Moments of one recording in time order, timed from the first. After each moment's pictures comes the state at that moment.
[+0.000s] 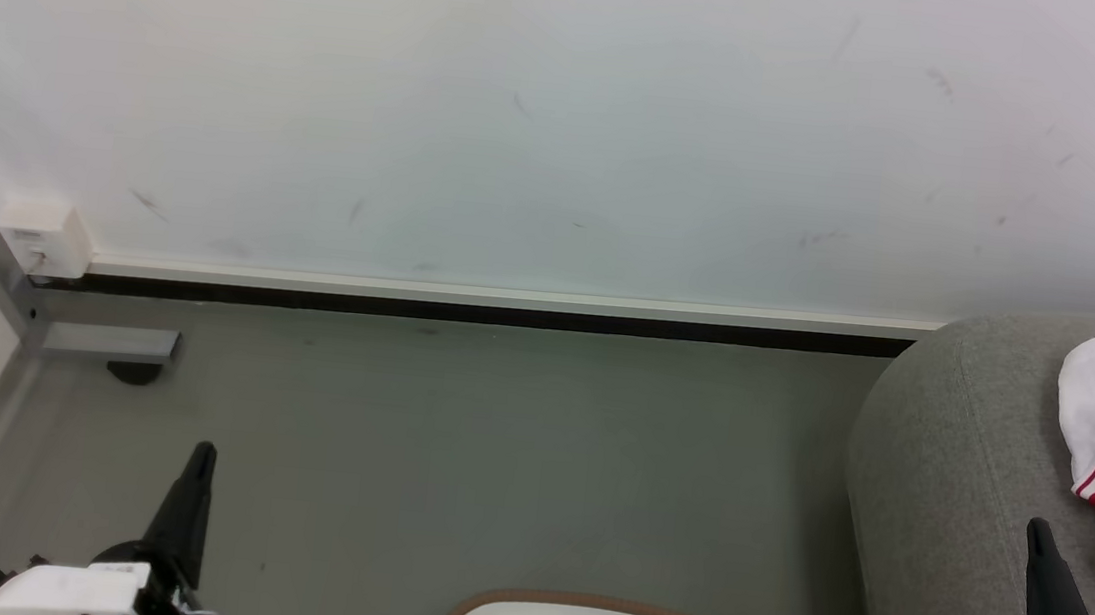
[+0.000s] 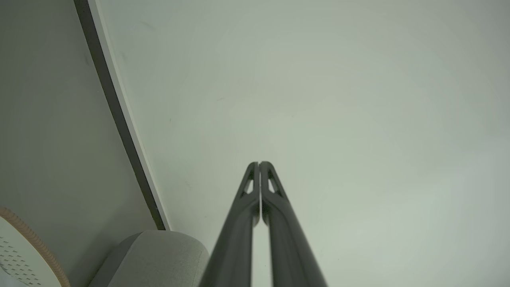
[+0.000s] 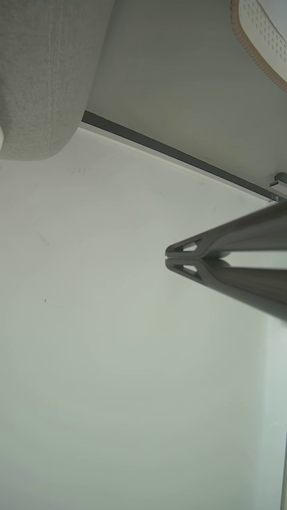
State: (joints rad) left arm -0.11 0.05 0.11 0.21 -1.61 -0.10 0.11; right arm -0.11 -0.17 0.05 0.24 1.75 0.13 -0.01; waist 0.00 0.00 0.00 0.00
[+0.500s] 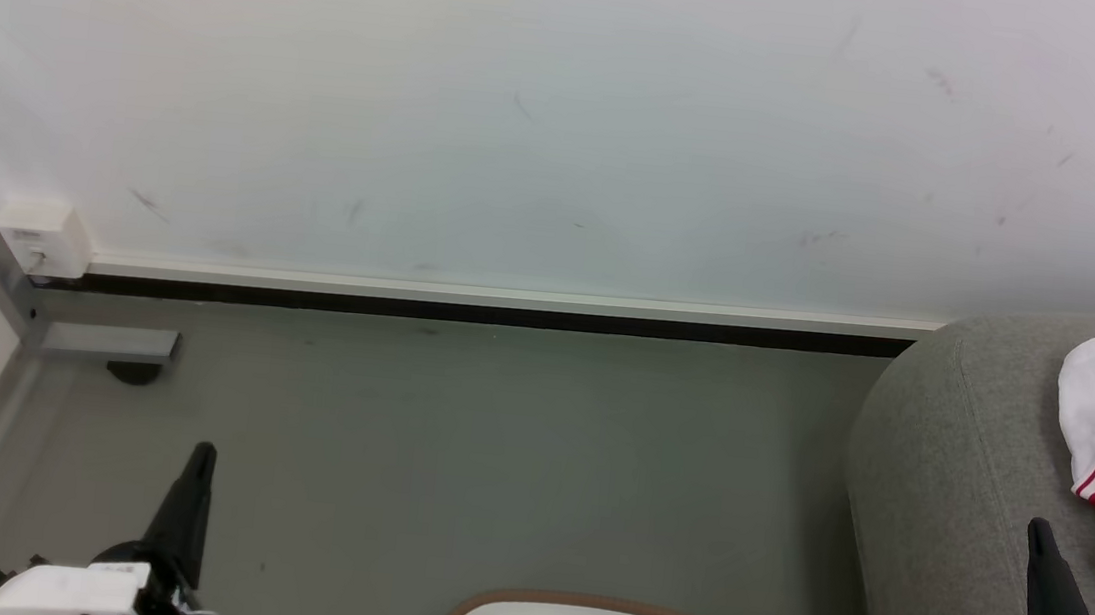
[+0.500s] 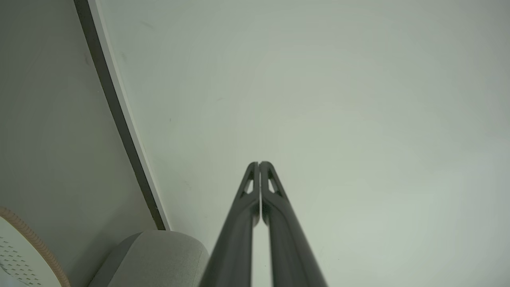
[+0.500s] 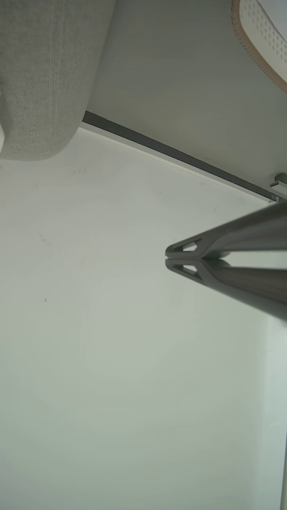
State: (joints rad) left arm -0.11 0.05 0.11 0.21 -1.61 -0.10 0.11; right arm -0.11 -0.17 0.05 0.24 1.75 0.13 -0.02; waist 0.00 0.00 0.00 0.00
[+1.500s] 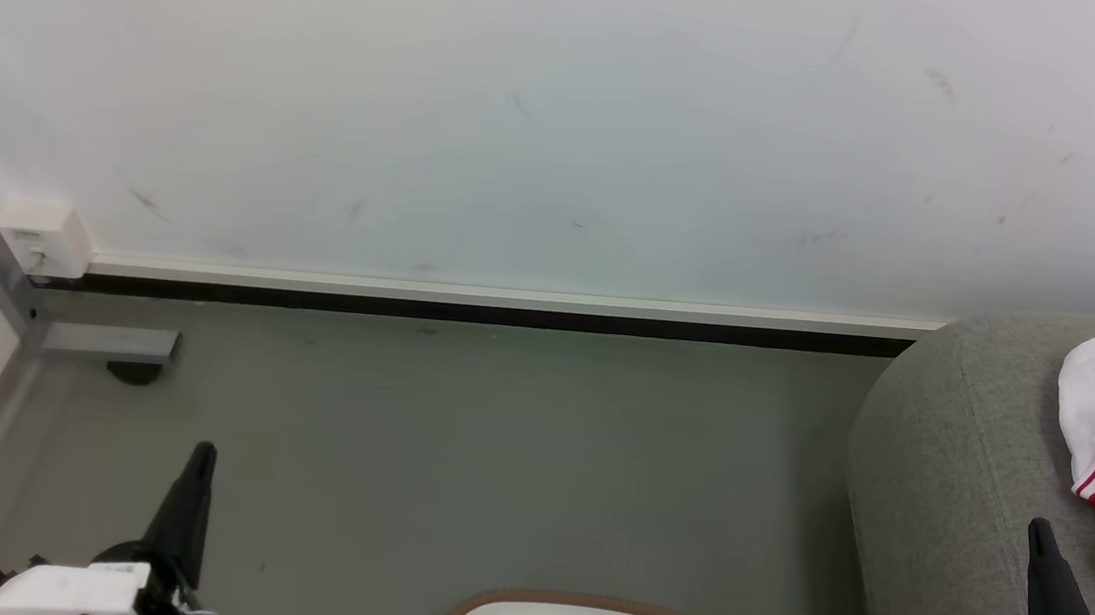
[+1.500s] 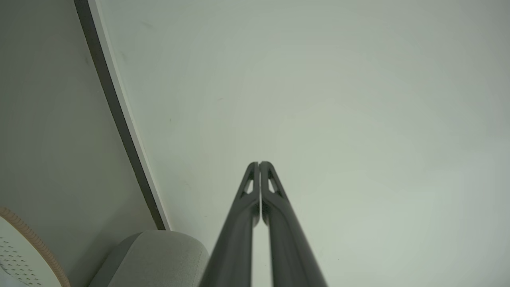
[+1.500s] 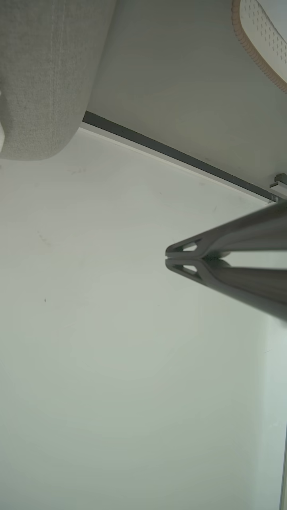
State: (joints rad) left arm -0.11 0.05 0.11 0.21 -1.61 -0.10 0.11; right arm -0.11 -0.18 0.06 0.24 1.76 0.13 -0.02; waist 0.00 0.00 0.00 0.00
